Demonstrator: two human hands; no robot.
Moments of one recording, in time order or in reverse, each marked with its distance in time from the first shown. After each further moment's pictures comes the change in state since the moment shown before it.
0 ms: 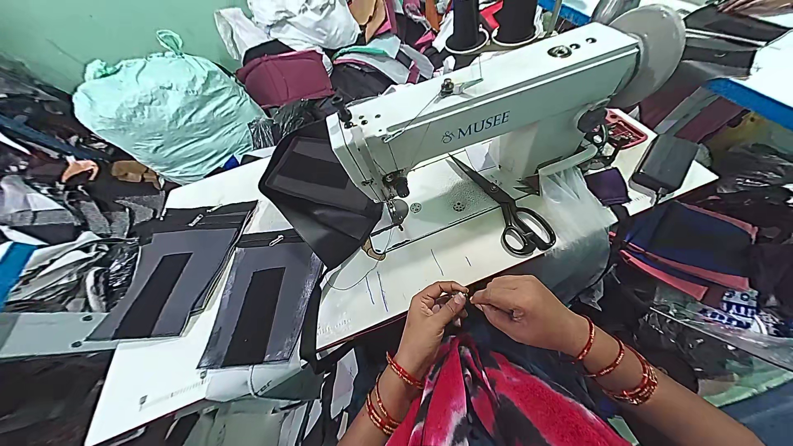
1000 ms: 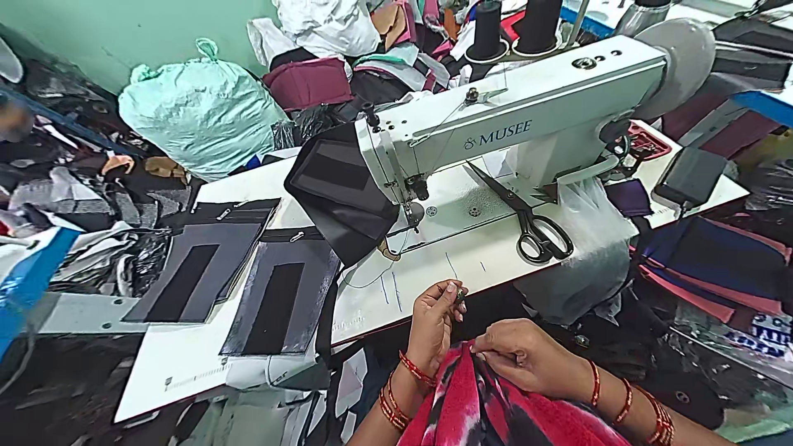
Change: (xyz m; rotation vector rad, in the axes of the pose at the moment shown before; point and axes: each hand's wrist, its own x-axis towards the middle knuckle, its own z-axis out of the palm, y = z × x) left_hand 0.004 0.000 0.001 -0.235 0.292 -0.088; right_hand -0.021 -0.026 0.027 0.327 -0.123 0.038
